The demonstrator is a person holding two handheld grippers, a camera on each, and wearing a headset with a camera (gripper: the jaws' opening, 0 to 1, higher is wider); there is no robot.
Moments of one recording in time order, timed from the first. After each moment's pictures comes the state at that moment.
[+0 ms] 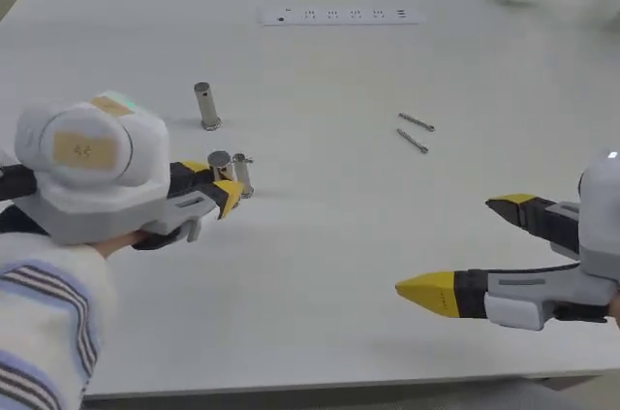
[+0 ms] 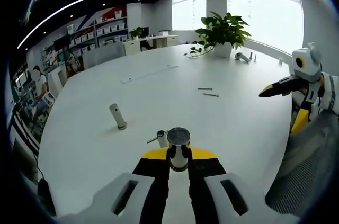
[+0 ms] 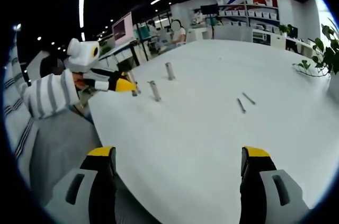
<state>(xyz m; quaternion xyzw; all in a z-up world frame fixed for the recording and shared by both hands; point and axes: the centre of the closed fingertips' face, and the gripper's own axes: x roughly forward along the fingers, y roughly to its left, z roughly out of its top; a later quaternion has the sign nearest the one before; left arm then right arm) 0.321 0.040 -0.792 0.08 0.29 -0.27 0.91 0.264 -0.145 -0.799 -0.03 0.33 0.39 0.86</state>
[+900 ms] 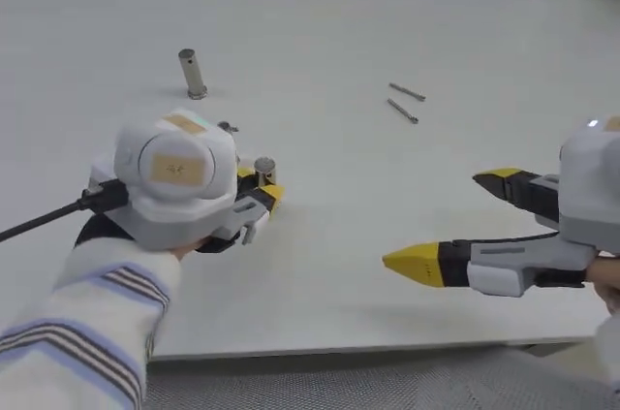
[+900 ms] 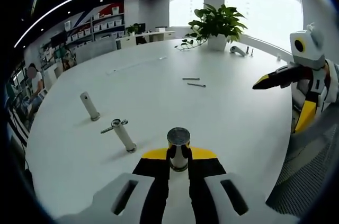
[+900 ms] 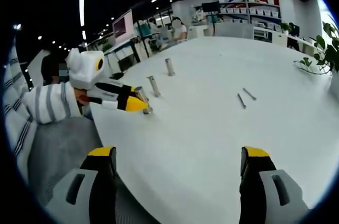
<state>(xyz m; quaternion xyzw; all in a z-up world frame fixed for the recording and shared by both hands) 0.307 -0.007 -0.831 0.08 0.30 -0.27 0.91 0.259 -0.148 -0.807 -0.04 0.34 0.40 0.85</state>
